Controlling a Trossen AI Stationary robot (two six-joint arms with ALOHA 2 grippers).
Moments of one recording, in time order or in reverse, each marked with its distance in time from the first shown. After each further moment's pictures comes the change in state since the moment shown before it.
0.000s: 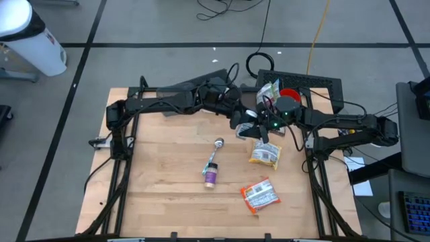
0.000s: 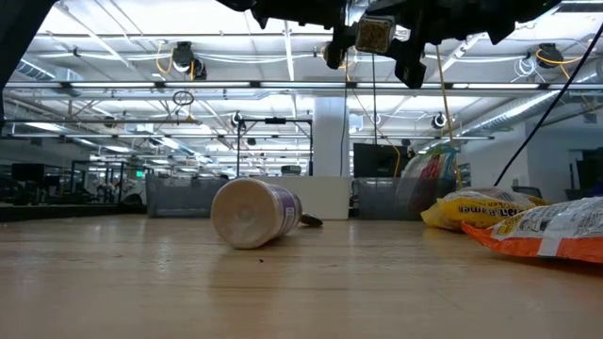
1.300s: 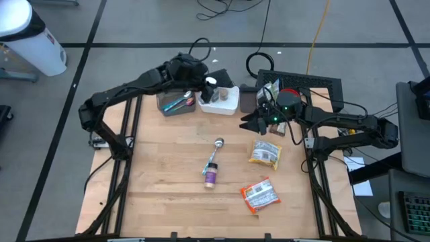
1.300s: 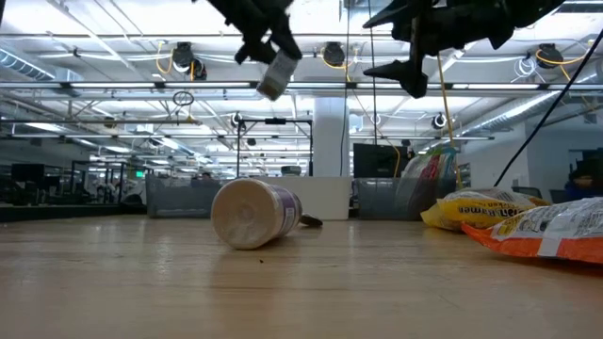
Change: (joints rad) left arm 0.216 -0.292 -0.083 -0.534 -0.434 0.321; right arm -0.100 -0.003 0.001 -0.054 0.058 0.015
